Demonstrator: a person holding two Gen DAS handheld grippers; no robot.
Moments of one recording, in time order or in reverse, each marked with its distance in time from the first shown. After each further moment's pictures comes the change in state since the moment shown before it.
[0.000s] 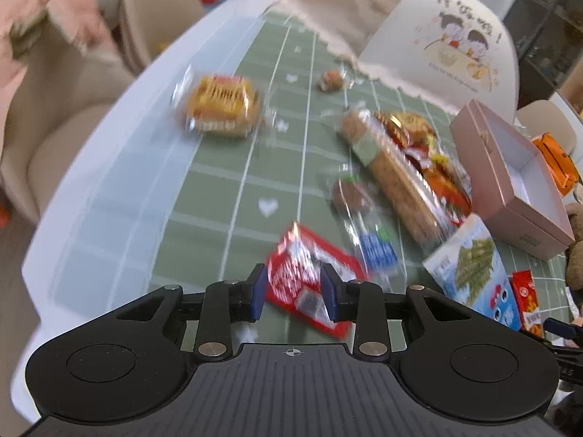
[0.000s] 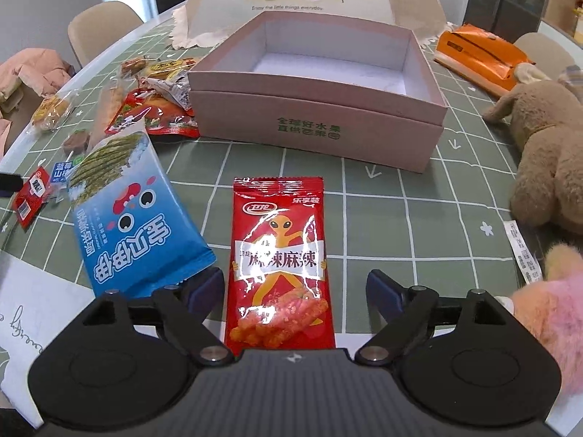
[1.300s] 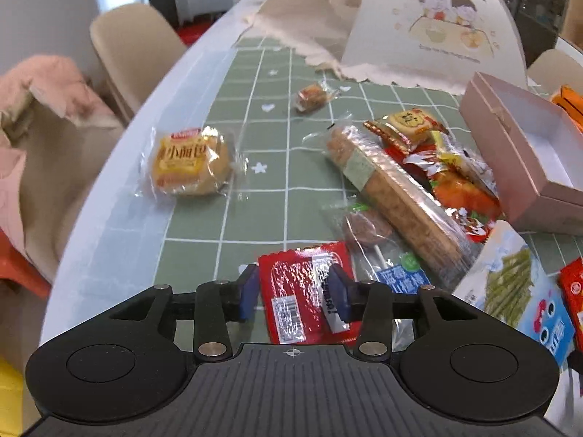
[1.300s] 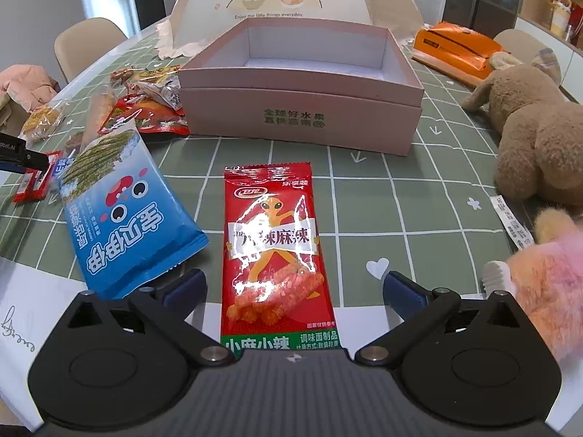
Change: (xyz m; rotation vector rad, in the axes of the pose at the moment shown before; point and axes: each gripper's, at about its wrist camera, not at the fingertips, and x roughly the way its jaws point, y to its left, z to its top) left arm 0.026 -0.051 0.018 0.235 -0.090 0.159; right arm -0.004 -0.001 -0.021 0.041 -0.065 -0.032
